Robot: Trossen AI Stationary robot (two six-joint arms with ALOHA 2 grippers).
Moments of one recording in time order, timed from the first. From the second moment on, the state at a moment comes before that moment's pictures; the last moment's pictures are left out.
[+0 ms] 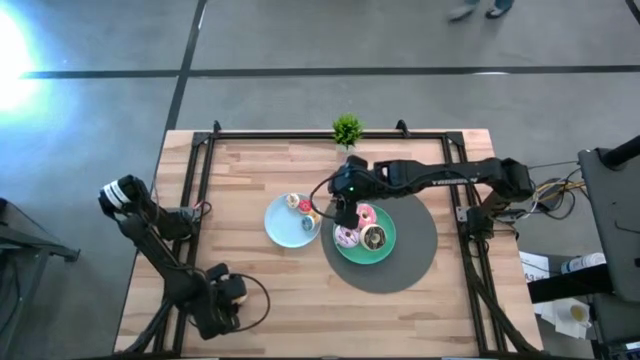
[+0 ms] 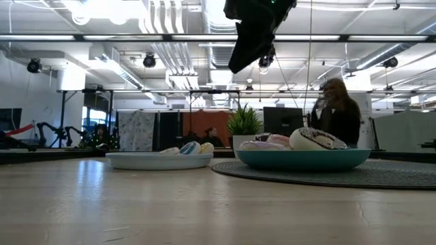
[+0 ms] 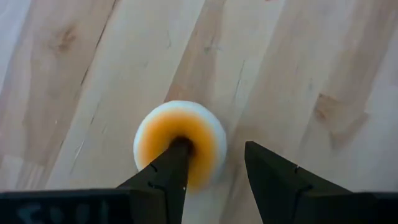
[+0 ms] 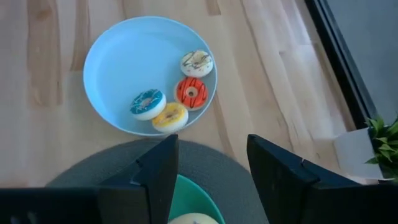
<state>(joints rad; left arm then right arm) -0.99 1.53 0.79 -0.56 -0.28 -1.37 -0.04 1.68 1.46 -0.69 0.21 0.08</state>
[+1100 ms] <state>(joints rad) -0.65 0.85 0.71 -0.20 -0.32 -1.01 0.11 1.74 1.46 -0.15 -0.11 -0.31</state>
